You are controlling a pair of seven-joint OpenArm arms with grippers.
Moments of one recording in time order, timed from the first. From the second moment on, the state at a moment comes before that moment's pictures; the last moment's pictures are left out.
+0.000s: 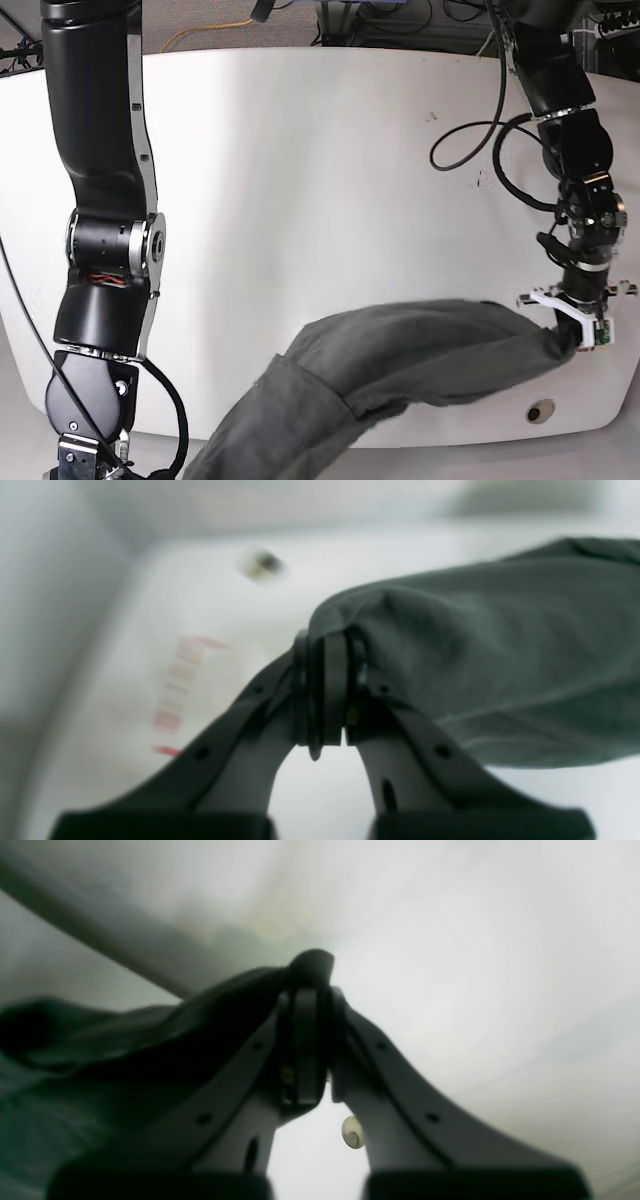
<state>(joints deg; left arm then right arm) -15.4 -14.9 -18.6 91.9 -6.0 -14.4 28.6 69.9 8.2 0.3 63.4 -5.8 34.7 -50.6</state>
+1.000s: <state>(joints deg) -2.5 -17.8 -26.5 90.5 -6.5 -27.6 37.7 31.0 9.7 26.4 72.8 -3.0 39.8 -59.4</state>
